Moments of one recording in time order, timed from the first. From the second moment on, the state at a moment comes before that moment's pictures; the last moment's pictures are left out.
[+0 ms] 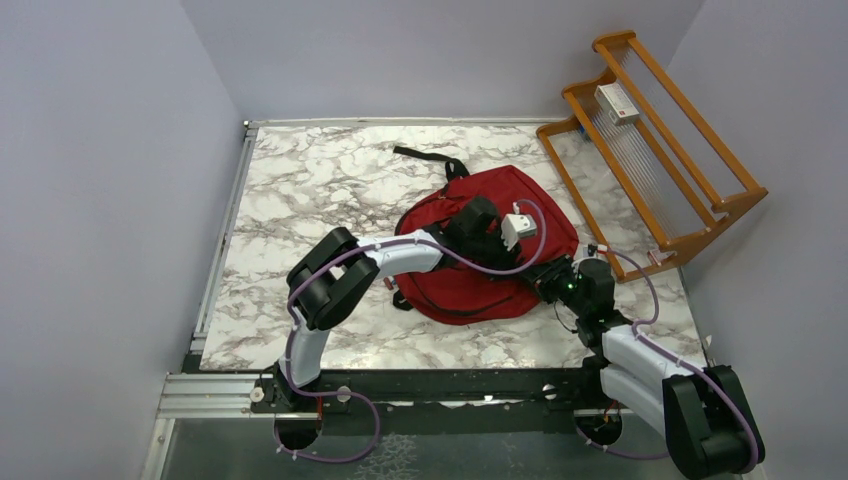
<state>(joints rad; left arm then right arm) -0.91 2.00 1.32 0.07 0.51 0.04 0.21 0.96 0.09 0.45 -0.26 1.18</state>
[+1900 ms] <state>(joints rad) -0.91 1.98 1.27 0.18 0.41 -0.16 0.20 0.70 0.24 0.02 -0.08 1.09</state>
